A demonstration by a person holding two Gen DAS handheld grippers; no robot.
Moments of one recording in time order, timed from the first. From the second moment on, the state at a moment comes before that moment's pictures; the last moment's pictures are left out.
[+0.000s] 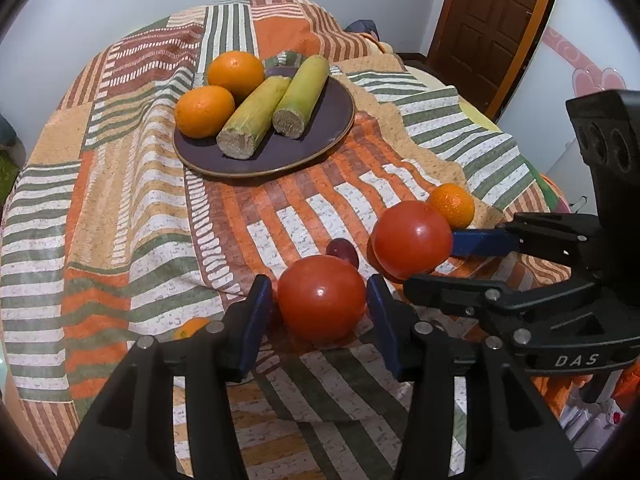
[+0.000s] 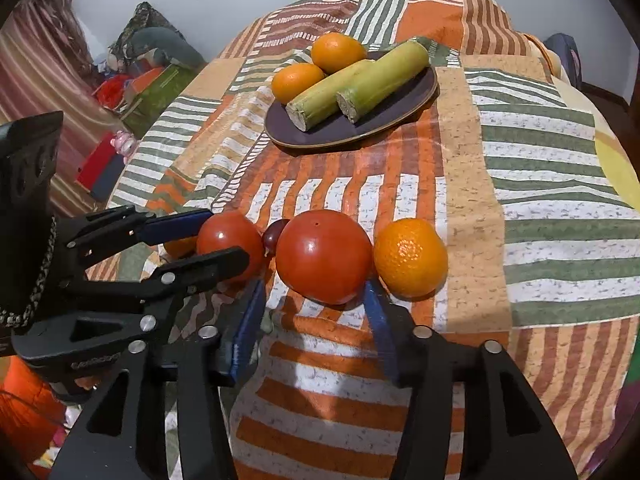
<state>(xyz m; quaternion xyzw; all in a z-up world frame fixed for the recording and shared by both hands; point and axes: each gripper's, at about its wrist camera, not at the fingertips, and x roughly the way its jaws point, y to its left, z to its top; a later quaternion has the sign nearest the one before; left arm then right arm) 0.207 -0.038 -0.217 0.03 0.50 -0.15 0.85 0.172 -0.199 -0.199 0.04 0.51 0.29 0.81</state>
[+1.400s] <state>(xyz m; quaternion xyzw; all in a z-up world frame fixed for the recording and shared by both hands) 0.241 0.009 -0.151 -0.02 0.42 -0.12 0.90 0.202 -0.198 -0.132 0.00 0.40 0.30 0.86</state>
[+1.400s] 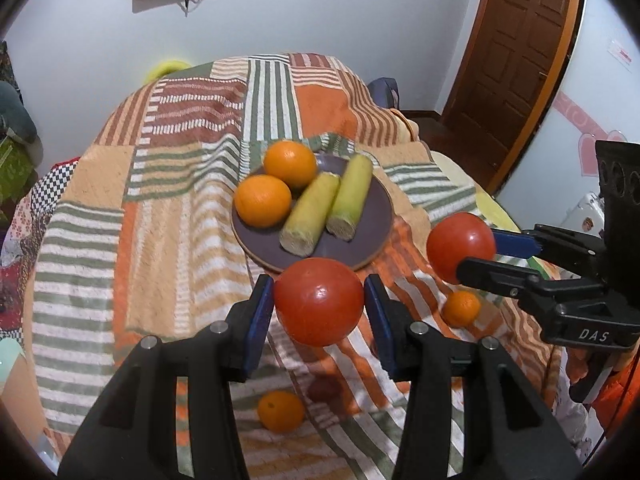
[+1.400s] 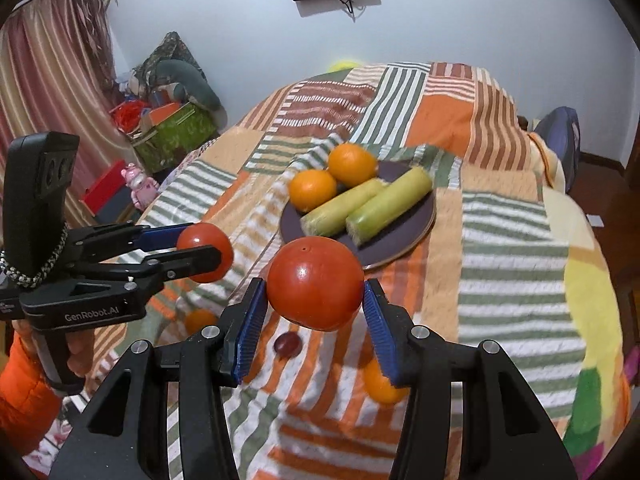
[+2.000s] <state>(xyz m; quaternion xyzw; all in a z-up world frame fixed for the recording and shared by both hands) 0.321 0.031 -0.193 -0.02 0.46 -0.09 0.88 0.275 -0.208 -0.155 -0.02 0.42 0.27 0.87</state>
